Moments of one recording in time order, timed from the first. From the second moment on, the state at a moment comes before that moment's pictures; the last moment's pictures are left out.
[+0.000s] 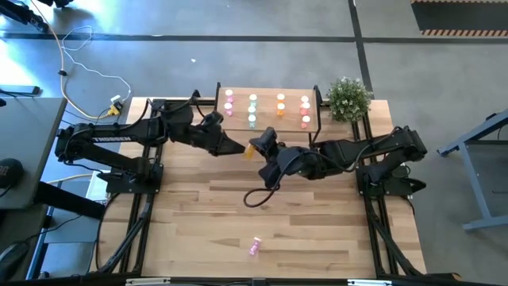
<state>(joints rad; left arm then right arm) 0.24 1.16 1.04 -0.02 0.33 -1.30 0.25 1.65 1.69 -0.51 0.75 -1.26</state>
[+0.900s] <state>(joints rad) 0.22 1.20 1.05 0.10 0.34 -1.35 0.22 1.65 1.69 -0.44 0.69 -1.37</state>
